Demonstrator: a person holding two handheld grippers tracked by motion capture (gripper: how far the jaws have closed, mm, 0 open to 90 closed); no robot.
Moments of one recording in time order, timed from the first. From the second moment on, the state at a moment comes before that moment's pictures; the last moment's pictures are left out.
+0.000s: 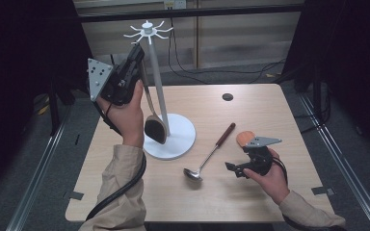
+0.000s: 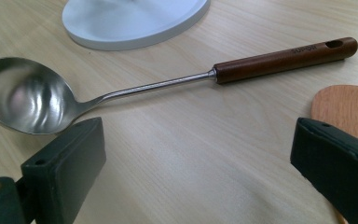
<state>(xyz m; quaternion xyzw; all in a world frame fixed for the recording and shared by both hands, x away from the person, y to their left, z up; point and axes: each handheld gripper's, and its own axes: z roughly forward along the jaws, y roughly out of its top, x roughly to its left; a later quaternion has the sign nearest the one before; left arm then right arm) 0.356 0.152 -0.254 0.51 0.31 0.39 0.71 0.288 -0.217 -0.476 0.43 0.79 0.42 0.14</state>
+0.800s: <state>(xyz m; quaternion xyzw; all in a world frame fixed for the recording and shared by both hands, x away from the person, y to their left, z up) 0.326 0.146 -0.325 0.56 0.32 0.33 0.69 0.292 -0.197 -0.475 0.38 0.80 0.45 0.12</state>
